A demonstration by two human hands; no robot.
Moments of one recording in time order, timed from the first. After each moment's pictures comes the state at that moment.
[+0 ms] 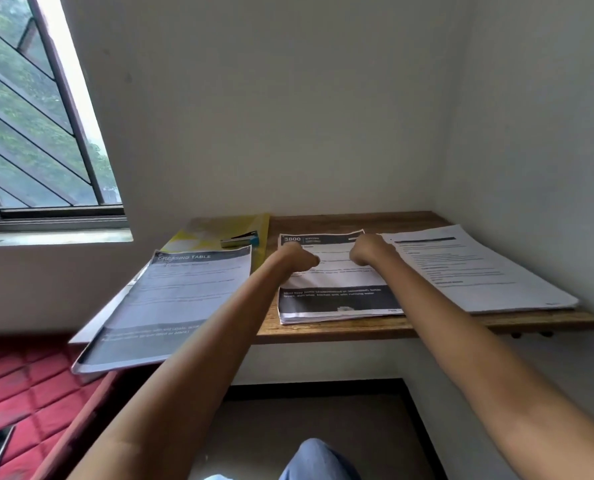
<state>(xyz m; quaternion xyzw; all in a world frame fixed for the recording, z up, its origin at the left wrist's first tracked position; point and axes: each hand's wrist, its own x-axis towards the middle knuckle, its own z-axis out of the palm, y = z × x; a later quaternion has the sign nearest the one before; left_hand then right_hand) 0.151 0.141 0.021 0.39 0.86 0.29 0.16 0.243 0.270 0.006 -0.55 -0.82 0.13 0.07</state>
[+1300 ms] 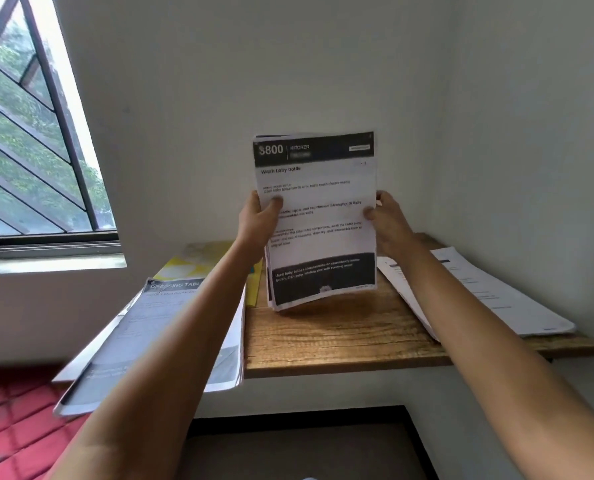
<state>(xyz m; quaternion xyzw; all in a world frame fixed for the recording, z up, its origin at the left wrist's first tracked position) 0.110 0.136 0.083 0.40 0.58 0.70 0.12 0.273 0.285 0.079 -0.25 -0.63 0.58 0.45</state>
